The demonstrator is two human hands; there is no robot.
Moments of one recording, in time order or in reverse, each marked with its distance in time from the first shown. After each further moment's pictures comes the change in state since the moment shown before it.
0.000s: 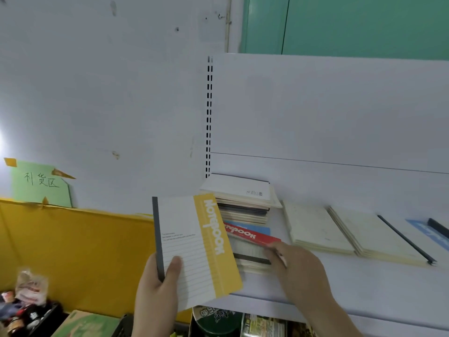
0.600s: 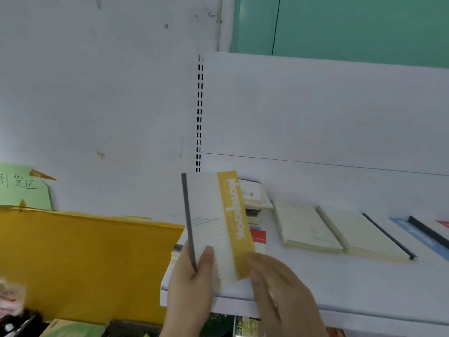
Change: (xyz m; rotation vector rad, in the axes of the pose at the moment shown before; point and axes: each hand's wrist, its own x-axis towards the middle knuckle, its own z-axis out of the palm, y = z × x) left_hand -0.016 0.026 0.049 -0.042 -0.159 0.022; right_hand -0.043 -0.043 -0.007 0.200 0.313 -0.226
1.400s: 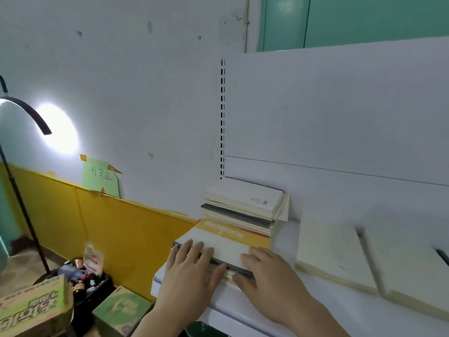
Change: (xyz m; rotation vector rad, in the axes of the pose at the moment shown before) left_hand 0.034 -0.059 0.032 1.402 0.032 0.369; right_hand 0.063 0.098 0.023 -0.118 -0.791 -0.146
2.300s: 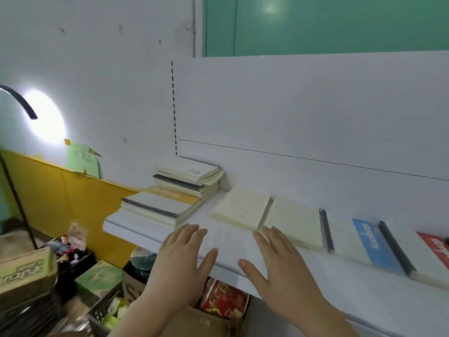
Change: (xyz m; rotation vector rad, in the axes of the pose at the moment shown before) left_hand -0.118 0.229 -0.074 -0.212 0.007 -0.020; right_hand -0.243 0.116 -0.081 0.053 0.083 0.138
